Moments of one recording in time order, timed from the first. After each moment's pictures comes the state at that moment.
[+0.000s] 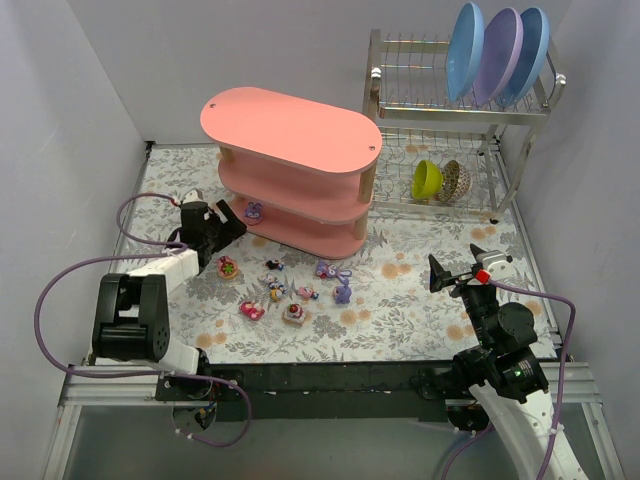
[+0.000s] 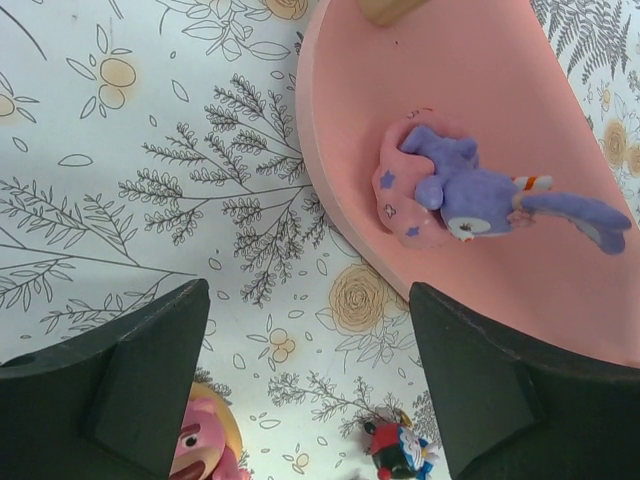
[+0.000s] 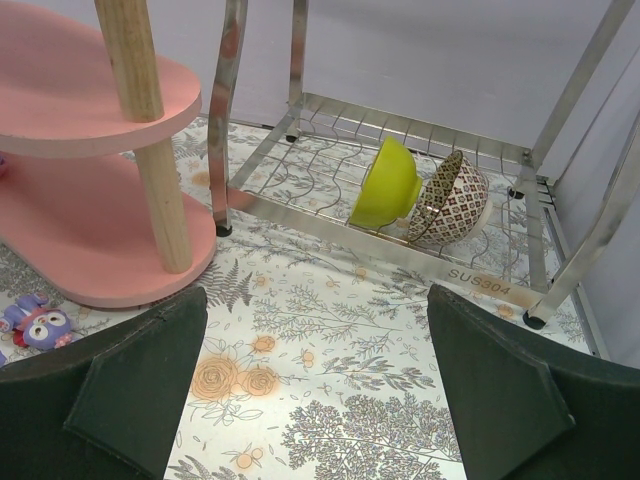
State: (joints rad) left arm -0.05 1.47 0.67 0.16 0.04 -0.61; right arm 0.41 0.01 0.30 -0.16 0.14 -0.11
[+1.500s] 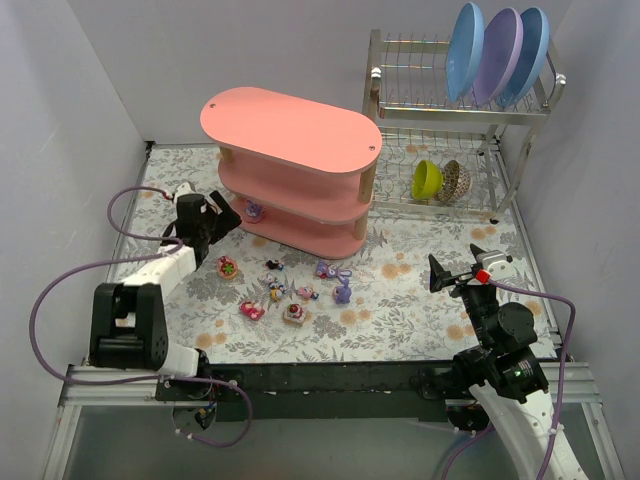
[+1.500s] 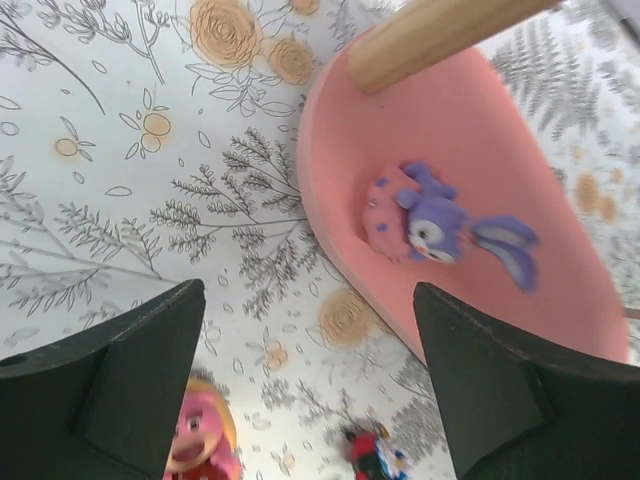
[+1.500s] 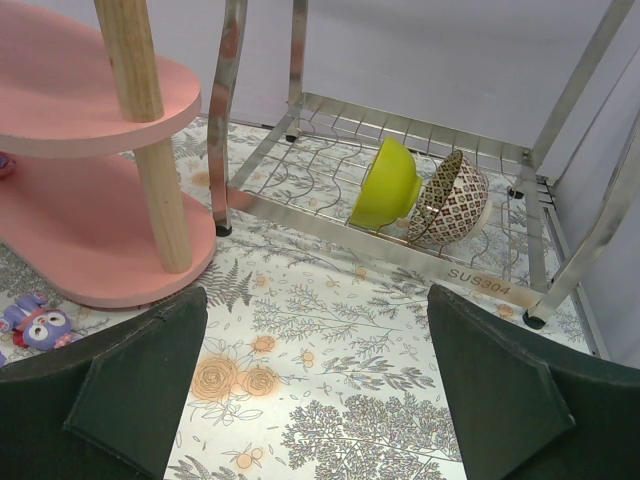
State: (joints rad) left arm -0.05 1.46 0.75 0.10 -0.05 -0.63; right arm 0.41 0.01 0.30 -0.16 0.14 -0.11
